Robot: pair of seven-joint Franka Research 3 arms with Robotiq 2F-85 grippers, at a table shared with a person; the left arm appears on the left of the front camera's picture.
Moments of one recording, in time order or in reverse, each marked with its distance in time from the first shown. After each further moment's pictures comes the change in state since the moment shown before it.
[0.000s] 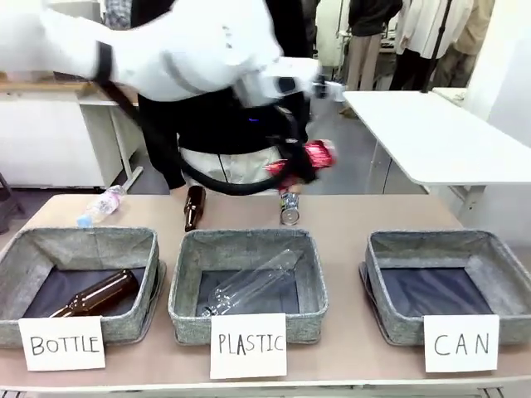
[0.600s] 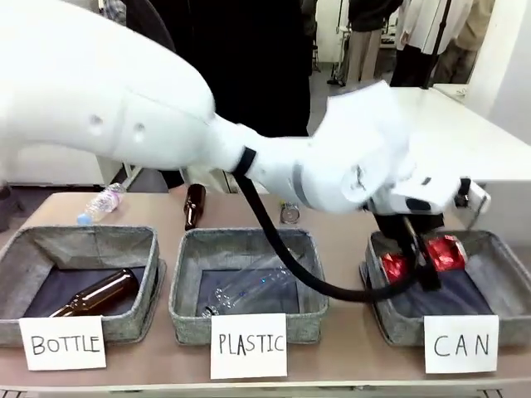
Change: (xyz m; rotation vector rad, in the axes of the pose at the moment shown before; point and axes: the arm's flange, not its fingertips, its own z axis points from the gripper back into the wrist) left arm 0.090 -0.132 -0.188 -0.087 -0.079 -0.282; right arm -0.006 -0.036 0.004 -0.029 0.021 -0.051
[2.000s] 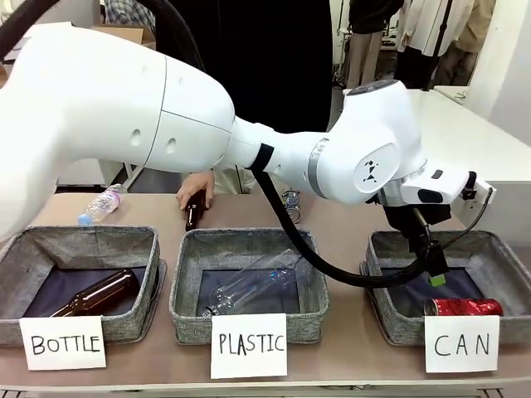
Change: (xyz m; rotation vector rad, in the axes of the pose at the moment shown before) left arm 0.013 0.026 -0.003 0.000 0.028 0.042; right arm -0.001 0.002 0.002 0.000 -0.005 0.006
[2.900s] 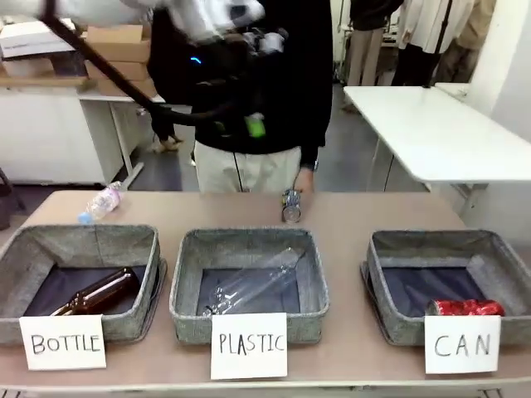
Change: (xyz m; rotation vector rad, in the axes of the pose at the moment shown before) left arm -0.212 0.118 0.344 0.028 0.129 0.769; right arm -0.003 0.195 -0.152 -0.030 0.168 0.334
